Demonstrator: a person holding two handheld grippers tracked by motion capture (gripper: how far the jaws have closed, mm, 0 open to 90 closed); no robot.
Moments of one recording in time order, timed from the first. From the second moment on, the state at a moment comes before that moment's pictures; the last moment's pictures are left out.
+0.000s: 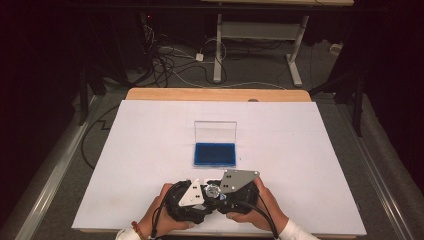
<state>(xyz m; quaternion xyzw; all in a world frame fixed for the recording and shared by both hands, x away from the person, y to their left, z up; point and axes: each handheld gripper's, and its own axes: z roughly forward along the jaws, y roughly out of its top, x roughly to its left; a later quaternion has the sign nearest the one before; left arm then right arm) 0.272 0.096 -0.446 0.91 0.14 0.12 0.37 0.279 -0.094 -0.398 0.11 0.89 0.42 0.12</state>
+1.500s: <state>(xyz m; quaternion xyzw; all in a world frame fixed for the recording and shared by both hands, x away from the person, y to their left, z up) 0.273 0.107 -0.440 0.88 0.14 0.10 0.44 0.286 -0.110 -0.397 0.14 0.86 0.48 0.09</state>
